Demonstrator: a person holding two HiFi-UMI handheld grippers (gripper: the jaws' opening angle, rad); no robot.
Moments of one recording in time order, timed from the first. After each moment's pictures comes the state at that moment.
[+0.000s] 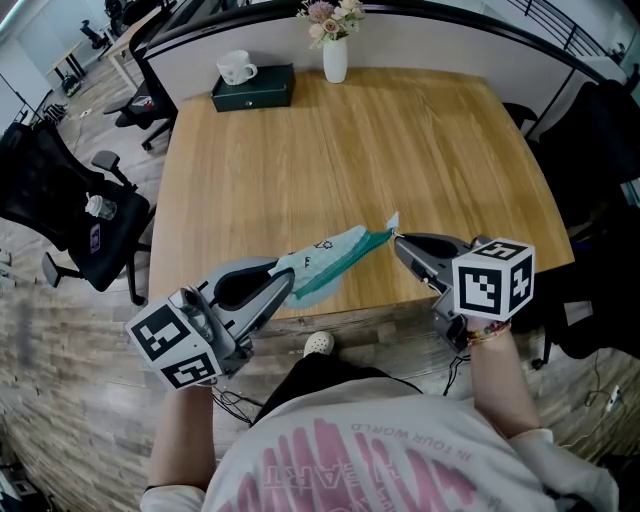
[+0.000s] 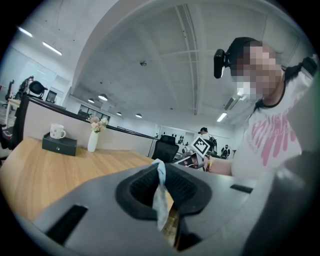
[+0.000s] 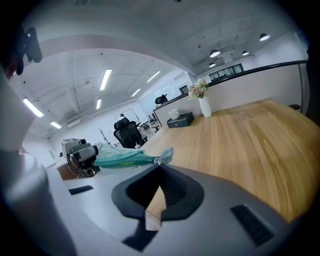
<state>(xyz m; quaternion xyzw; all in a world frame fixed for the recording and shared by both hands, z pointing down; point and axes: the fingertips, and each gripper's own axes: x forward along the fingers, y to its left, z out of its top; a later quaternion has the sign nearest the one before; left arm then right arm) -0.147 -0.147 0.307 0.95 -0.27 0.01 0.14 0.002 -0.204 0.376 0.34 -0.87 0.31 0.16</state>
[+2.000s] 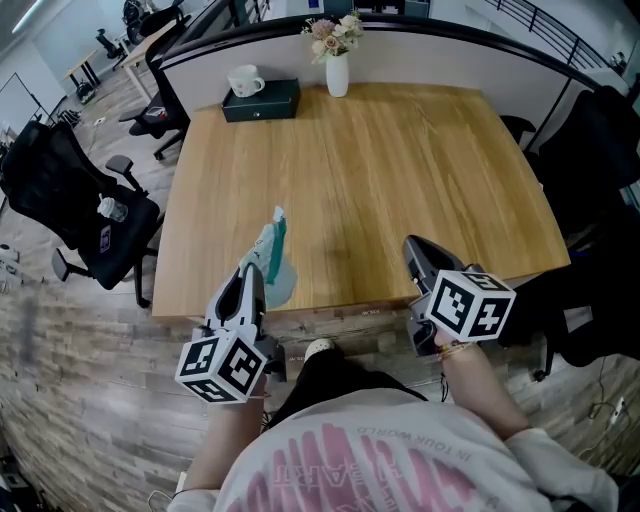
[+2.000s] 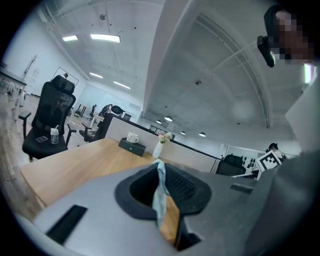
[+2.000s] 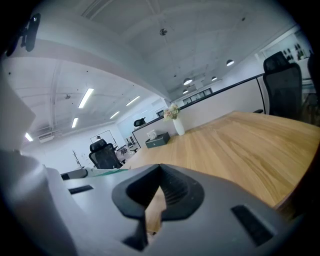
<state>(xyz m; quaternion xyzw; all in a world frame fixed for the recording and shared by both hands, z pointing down) -0.210 -0.130 0.356 0.75 -0.63 -0.07 0.20 0.050 -0.190 0.380 0.50 -0.81 0.29 0.05</state>
